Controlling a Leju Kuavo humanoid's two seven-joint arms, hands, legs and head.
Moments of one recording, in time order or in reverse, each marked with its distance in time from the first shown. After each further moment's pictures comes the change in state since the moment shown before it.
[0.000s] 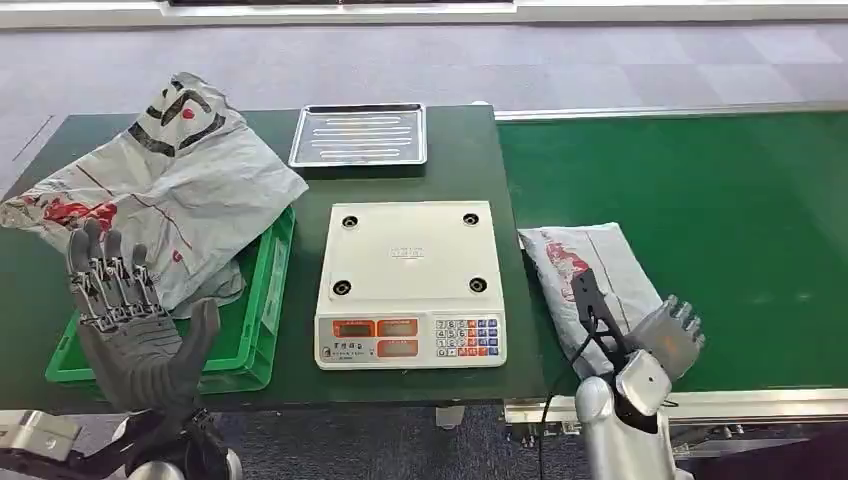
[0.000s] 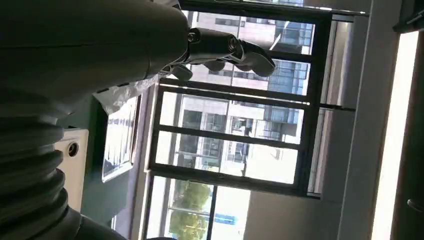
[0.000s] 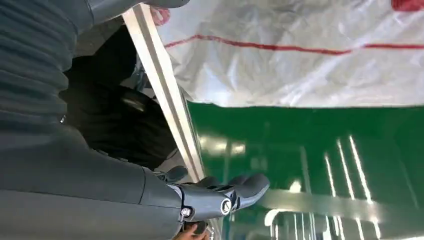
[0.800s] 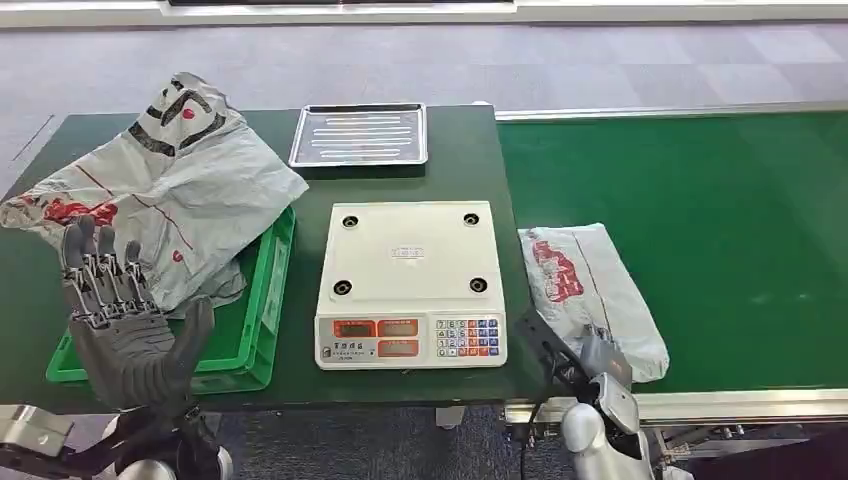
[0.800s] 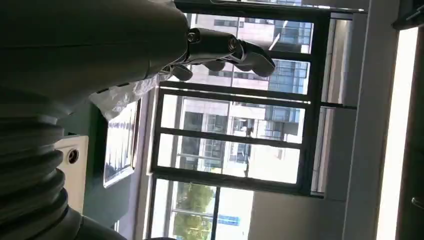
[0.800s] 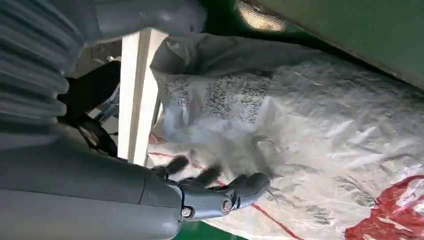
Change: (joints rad) left arm -0.006 -0.003 0.035 -0.014 -0.018 -0.035 0.026; right arm 0.099 -0.025 0.138 -0.010 -0.265 0.252 -0.140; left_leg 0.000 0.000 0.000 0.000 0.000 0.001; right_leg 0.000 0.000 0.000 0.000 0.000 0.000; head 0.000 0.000
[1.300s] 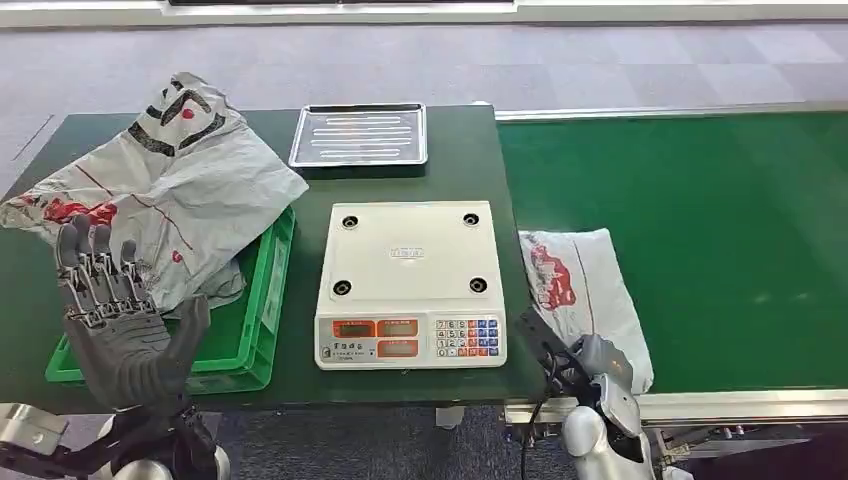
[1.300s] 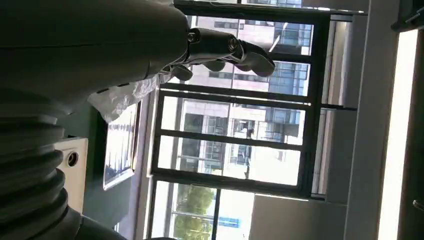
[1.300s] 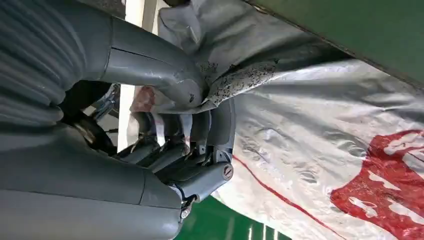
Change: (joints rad) left arm -0.001 -0.002 0.010 -0.006 -0.002 -0.004 0.006; right arm 0.017 -0.006 0.019 -0.039 -0.009 0.000 0.002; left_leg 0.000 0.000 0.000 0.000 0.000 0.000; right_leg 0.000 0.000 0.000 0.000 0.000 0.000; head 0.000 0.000
